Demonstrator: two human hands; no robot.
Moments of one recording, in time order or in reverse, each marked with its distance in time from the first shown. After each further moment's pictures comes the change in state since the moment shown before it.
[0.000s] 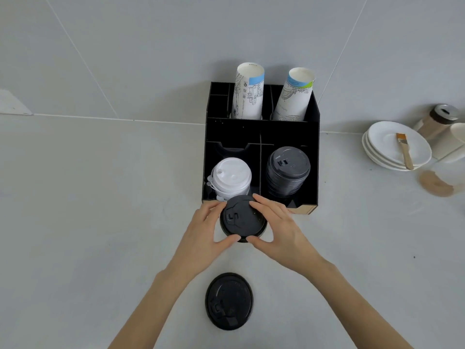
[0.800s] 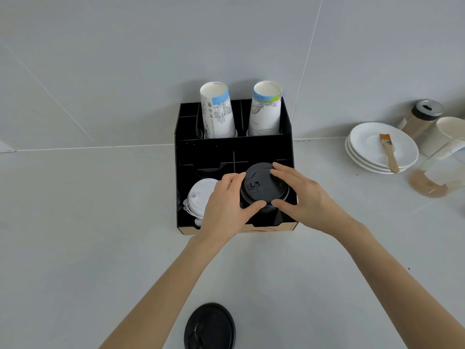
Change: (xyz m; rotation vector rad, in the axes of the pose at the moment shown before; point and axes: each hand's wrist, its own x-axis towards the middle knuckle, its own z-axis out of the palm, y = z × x) left_hand 0.104 0.081 0.030 0.122 0.089 0.067; right_hand 0.041 0.057 -0.104 -0.050 0.093 0.049
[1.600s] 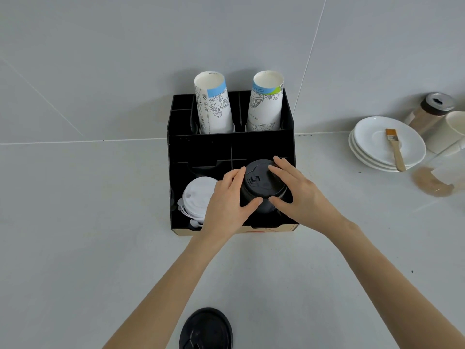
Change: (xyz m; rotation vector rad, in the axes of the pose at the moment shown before) left_hand 0.017 -0.011 0.017 -0.032 -0.018 -0.029; right_hand 0.017 0.014 0.016 -0.028 0.007 0.021
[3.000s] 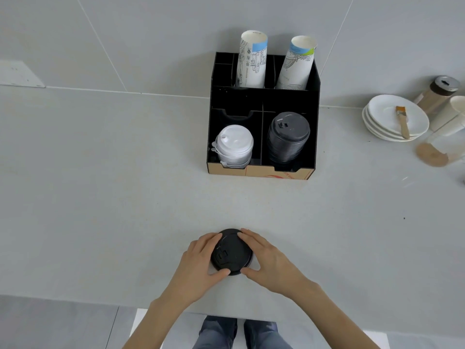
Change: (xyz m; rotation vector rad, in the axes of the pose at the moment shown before) left_hand -0.243 -0.090 -0.007 0.046 -0.329 -0.218; right_hand -0.177 -0.073 0.141 0.083 -0.457 0.071
